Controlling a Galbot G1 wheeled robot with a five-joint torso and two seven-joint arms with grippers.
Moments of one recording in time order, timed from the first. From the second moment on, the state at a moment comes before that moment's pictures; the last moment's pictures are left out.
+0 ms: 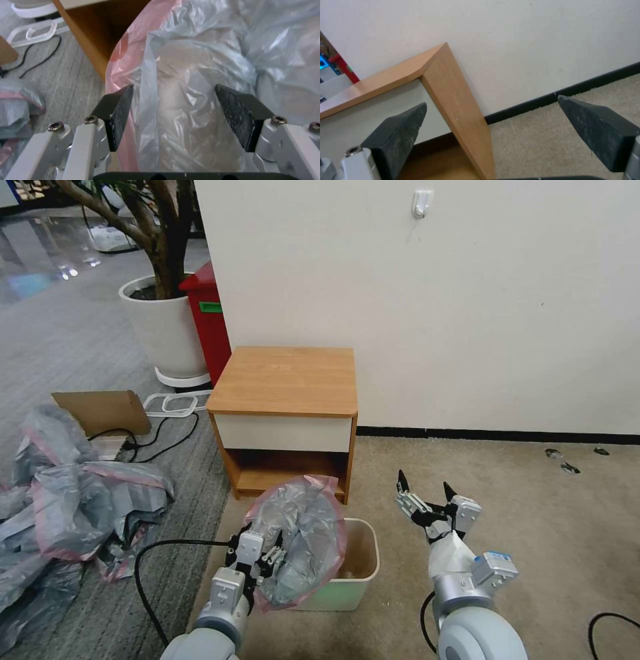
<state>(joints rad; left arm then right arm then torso) 1.68 -1.32 -0.31 -2.19 -0.01 0.48 -0.15 -1.61 1.42 0.34 2.20 0.37 -0.06 0.31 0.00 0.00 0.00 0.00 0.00</state>
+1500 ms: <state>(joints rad) 1.53 -1.33 -0.26 -2.10 -0.29 0.73 -0.33 -1.64 1.43 0.34 2.17 0.35 -0.04 0.32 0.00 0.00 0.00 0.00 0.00</state>
